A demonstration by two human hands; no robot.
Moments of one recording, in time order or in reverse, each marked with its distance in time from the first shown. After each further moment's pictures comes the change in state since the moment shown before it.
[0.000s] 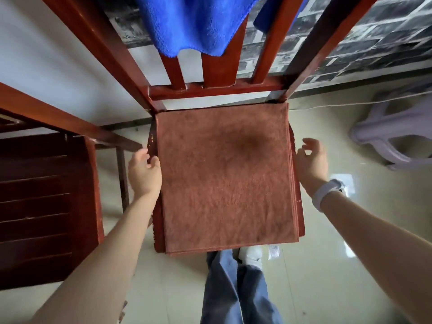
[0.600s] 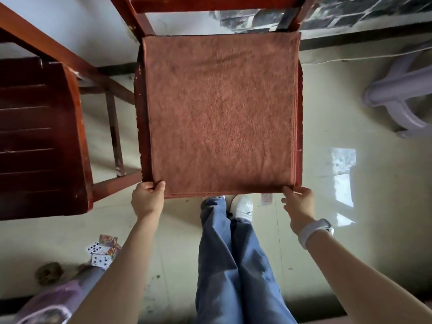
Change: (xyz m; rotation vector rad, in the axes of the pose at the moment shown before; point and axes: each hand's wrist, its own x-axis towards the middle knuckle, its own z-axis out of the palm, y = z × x) left_hand -0.128 -0.124 -0.004 0.200 -0.029 -0.365; right_hand -0.123 0.159 0.013 0.197 -0.154 0.536
